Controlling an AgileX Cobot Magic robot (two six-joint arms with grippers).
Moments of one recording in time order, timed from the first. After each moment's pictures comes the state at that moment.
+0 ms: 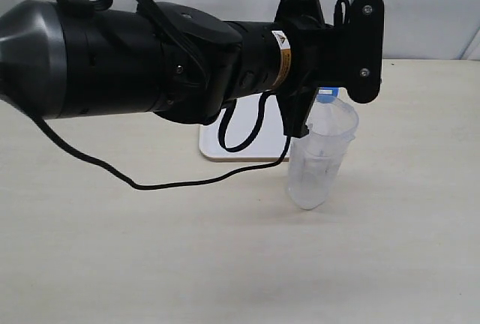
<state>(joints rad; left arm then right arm) -0.95 1.81 -1.33 1.57 0.20 -0.44 0.06 0.00 0.00 -0.01 0.35 -0.01</state>
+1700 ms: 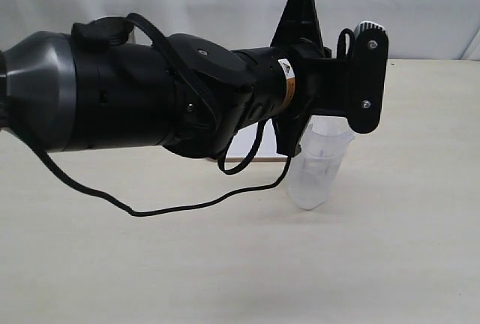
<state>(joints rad) -1.00 1.81 -1.28 1.60 0.33 -0.44 0.06 0.00 0.00 -0.01 0.35 -0.01</state>
